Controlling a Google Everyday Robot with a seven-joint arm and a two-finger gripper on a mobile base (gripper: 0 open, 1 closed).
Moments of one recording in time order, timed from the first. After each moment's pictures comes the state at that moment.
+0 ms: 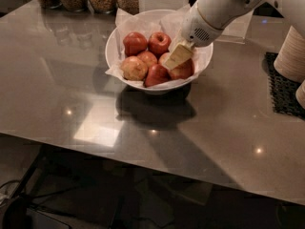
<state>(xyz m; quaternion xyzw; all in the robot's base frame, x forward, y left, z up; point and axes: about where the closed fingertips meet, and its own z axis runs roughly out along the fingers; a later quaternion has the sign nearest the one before) 0.619 -0.071 0.922 -0.59 0.75 0.09 0.28</state>
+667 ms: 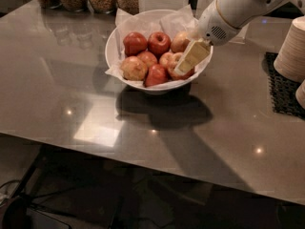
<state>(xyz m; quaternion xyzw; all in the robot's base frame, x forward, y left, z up) 0.621 -0.103 0.927 -0.57 0.76 0.09 0.29</state>
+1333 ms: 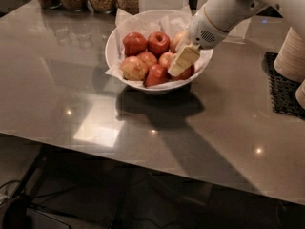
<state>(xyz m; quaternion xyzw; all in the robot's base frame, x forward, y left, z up) 0.626 -0.088 0.908 -0.58 0.76 0.10 0.26</state>
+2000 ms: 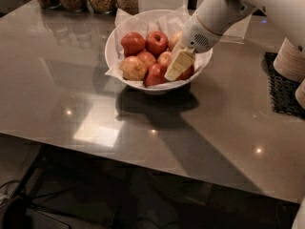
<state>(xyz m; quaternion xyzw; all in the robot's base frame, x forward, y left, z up) 0.624 -0.074 0.892 -0.60 0.76 0.12 0.23</state>
